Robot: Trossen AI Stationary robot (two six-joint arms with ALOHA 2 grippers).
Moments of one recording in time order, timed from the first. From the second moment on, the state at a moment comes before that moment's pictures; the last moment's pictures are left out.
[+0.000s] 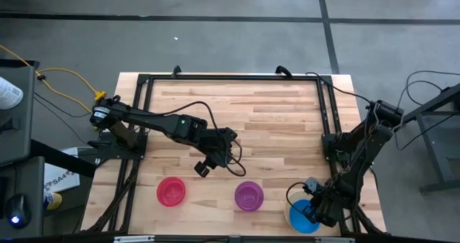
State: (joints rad) left arm -0.20 1.66 1.58 -0.81 0.05 0.49; right arm 1.02 1.48 0.94 -0.78 -0.03 1.88
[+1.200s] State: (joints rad) left arm -0.20 1.66 1.58 -0.82 0.07 0.49; right arm 0.91 1.33 0.94 -0.79 0.02 1.79
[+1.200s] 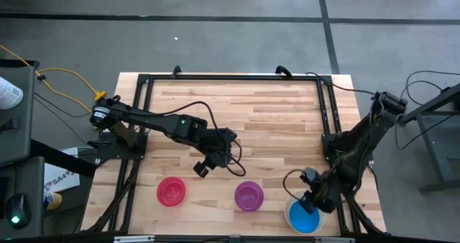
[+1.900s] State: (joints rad) left arm -0.25 1.66 1.44 -0.87 0.14 0.38; right arm 0.39 1.43 0.94 -0.67 -0.12 1.17
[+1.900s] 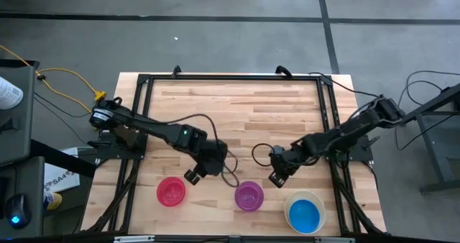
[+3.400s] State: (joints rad) left arm -0.36 1.48 1.17 -0.74 0.09 0.23; right arm 0.20 1.76 1.25 -0.70 -0.20 0.76
